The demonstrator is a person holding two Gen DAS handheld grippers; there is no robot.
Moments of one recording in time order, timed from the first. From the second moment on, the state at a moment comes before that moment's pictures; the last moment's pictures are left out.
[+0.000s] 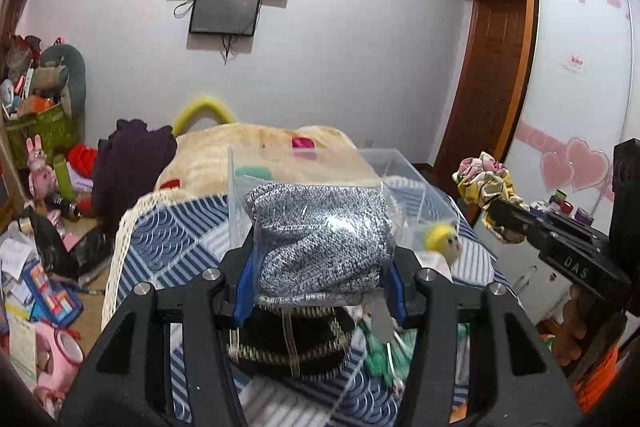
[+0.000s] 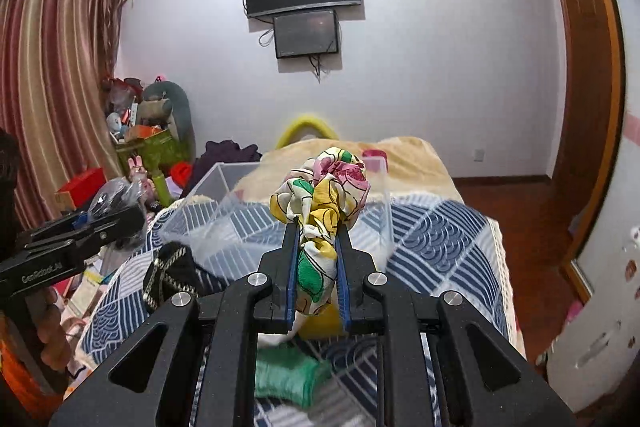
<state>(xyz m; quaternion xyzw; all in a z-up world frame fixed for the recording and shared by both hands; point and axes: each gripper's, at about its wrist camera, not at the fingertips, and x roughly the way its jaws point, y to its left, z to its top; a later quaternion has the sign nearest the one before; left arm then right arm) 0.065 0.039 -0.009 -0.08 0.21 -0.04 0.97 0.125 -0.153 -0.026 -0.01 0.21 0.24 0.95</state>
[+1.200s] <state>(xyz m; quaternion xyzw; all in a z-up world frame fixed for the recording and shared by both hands) 0.193 0.018 -0.054 -0.01 0.31 -0.01 0.95 0.199 -0.109 -0.047 -0.04 0.29 0.24 0.93</state>
